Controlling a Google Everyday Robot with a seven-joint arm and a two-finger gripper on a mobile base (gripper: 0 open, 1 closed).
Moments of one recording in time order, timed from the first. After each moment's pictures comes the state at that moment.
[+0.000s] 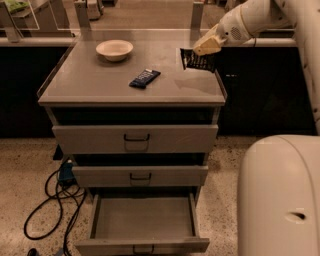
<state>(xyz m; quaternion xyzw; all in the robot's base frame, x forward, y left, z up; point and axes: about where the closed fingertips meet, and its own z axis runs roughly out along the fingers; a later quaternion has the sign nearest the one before) 0.756 -0.144 0.954 -0.51 0.74 0.16 0.40</state>
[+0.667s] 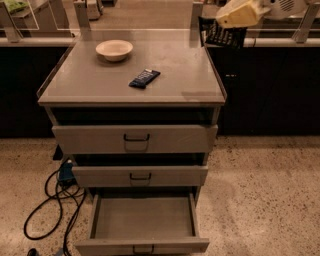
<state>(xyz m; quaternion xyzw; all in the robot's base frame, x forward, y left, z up) 0.642 -0.162 1.071 -0.53 0.69 0.12 0.48</state>
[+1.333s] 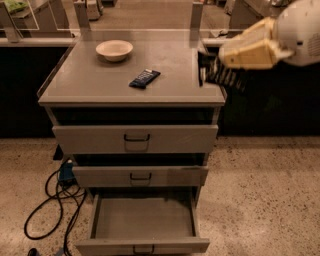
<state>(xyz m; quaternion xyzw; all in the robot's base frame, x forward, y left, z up) 0.519 -0.145 1.046 -0.52 0.68 0.20 0.47</state>
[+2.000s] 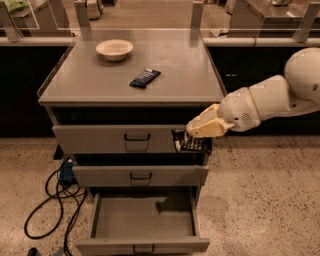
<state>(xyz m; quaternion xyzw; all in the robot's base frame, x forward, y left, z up) 0.526 -0.104 0.846 -0.54 0.70 0.32 0.33</state>
